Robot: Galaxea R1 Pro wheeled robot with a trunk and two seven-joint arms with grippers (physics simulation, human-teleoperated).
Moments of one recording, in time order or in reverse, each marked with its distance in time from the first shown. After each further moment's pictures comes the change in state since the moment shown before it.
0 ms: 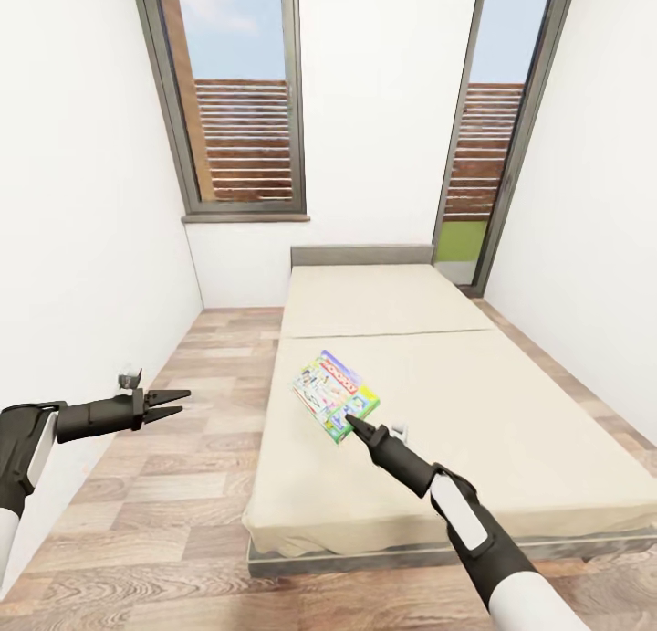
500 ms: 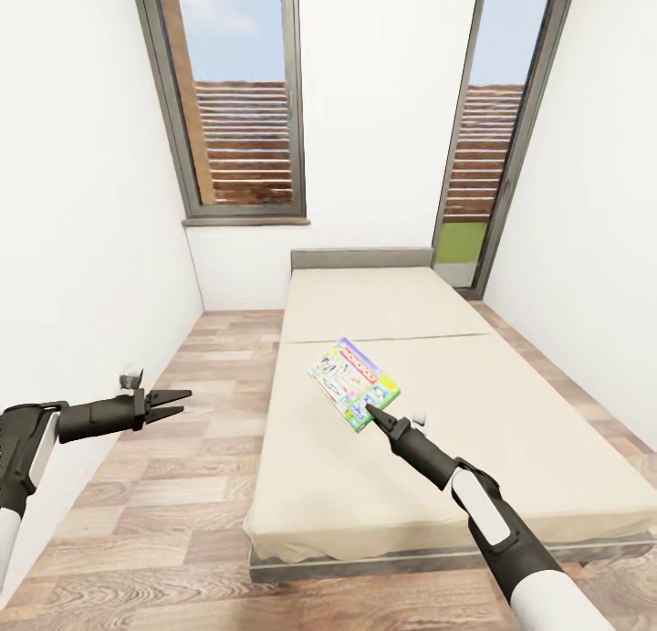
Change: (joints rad) left arm 0.000 -0.004 -0.002 0.000 -0.001 0.000 0.002; right arm 0.002 -0.065 -0.038 -0.043 -0.002 -0.001 0.060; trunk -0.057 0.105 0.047
